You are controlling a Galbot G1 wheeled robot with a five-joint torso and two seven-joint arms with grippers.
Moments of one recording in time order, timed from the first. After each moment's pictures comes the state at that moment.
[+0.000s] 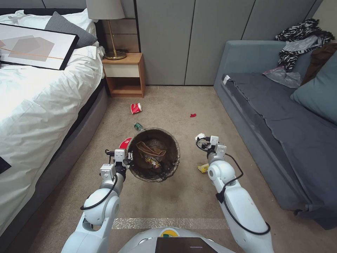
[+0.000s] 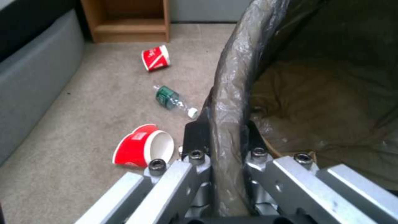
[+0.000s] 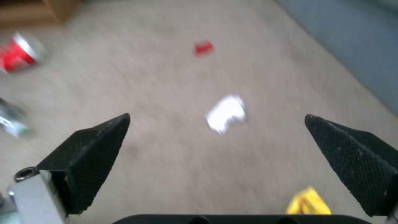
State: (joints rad) left arm 1.49 -1.39 -0.45 -2.19 -0.24 0.44 -0.12; right arm -1.14 1.34 0.38 1.81 0.40 -0.36 0.34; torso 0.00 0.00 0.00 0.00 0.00
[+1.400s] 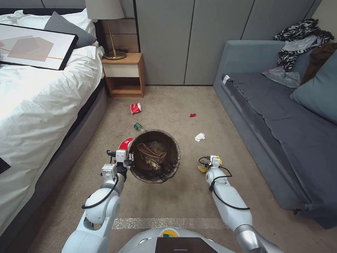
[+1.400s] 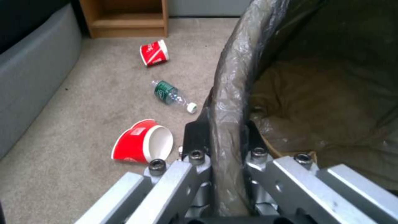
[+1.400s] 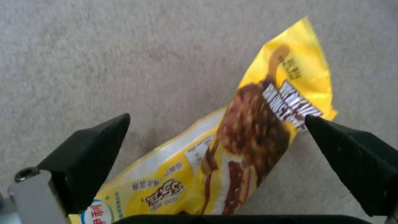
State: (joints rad) left arm 1.48 -1.37 -0.43 -2.17 -0.25 0.45 -0.13; right arm -0.88 1.41 0.42 0.99 0.32 -0.31 0.32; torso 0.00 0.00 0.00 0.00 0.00
